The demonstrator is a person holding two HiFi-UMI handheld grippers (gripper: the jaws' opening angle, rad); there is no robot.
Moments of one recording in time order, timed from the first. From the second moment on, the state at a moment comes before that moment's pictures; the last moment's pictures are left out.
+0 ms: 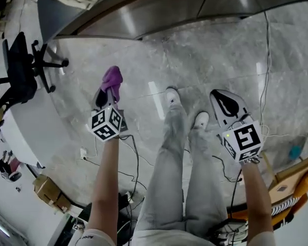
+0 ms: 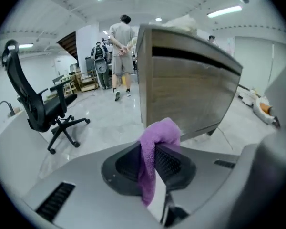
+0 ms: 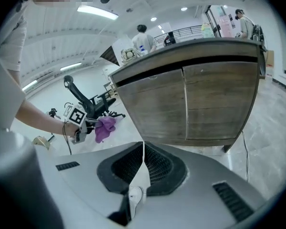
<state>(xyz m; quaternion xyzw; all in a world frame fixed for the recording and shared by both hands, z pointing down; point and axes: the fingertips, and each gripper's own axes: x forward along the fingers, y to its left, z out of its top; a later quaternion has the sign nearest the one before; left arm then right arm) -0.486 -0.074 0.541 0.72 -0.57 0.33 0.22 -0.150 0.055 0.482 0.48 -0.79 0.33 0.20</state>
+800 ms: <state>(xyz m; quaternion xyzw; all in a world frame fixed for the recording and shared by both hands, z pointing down) -0.382 0.148 0.098 0.86 -0.46 0.11 0.18 -0.111 0.217 0.099 0.55 -0.80 0.22 0.09</state>
